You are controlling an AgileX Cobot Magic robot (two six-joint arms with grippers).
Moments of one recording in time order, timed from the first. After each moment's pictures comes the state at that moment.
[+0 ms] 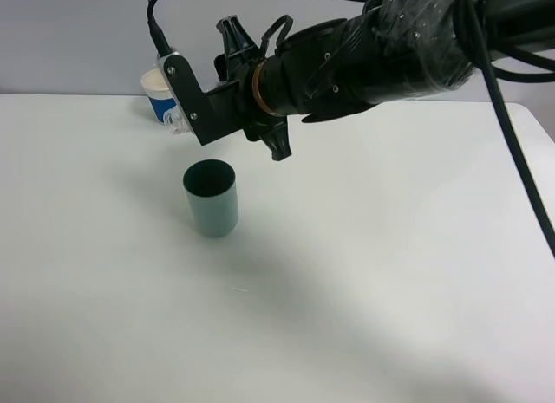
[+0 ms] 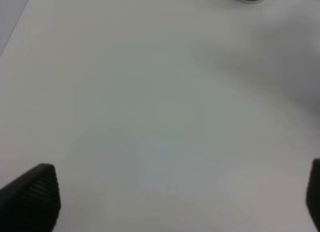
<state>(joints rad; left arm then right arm) 0.05 0.00 -0.50 0.03 1.05 -0.01 0.85 1.90 -1.25 -1.35 0.27 -0.09</state>
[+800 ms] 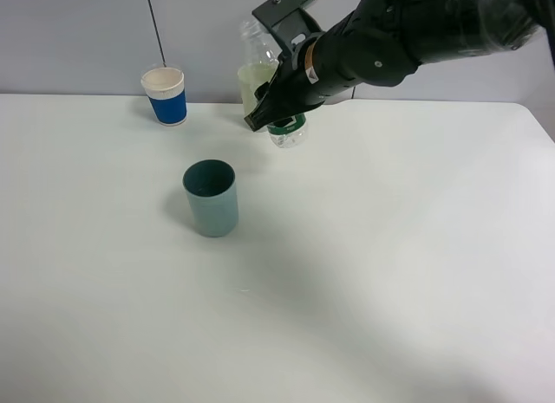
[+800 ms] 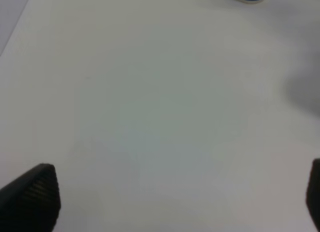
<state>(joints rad) 0.05 0.00 -0.50 0.03 1.05 -0.01 0.66 1.84 -1.25 -0.53 0.24 0.31</state>
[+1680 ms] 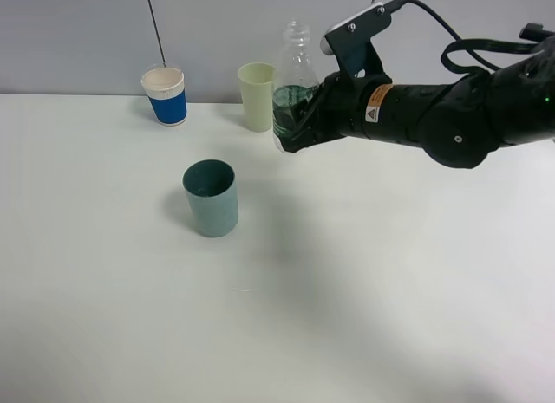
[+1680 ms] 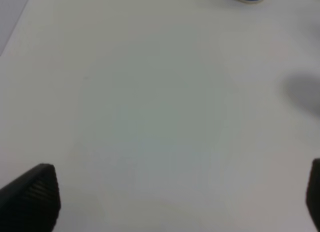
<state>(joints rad) 0.05 0.00 -0.50 0.03 1.05 -0.01 0.54 1.72 -0.81 -0.22 -0.45 -0.01</state>
